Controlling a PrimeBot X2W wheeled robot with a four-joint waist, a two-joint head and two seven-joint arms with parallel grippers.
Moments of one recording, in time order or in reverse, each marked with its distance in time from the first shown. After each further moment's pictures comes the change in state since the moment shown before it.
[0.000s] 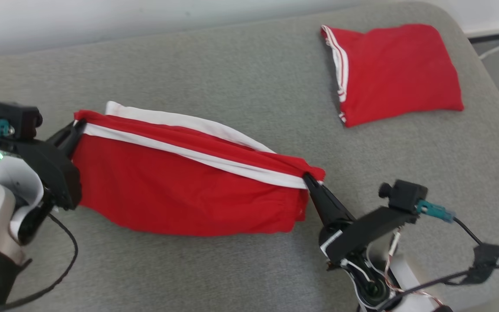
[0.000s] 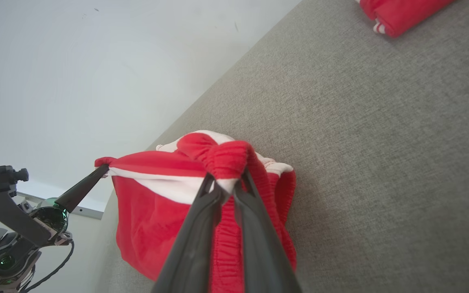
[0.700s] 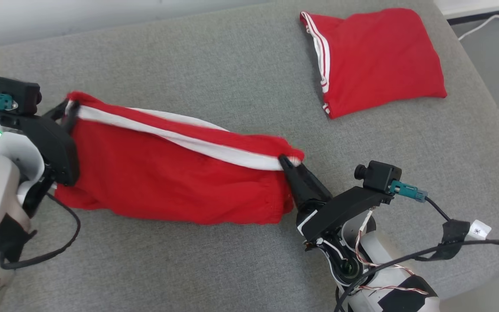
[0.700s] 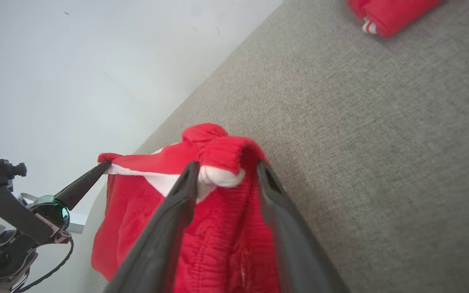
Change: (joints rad) left arm -0.212 -0.086 -0.086 0.361 0.058 -0.065 -0.086; right arm -0.189 0.036 0.109 0.235 0.060 0.000 -0.108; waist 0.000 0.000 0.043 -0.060
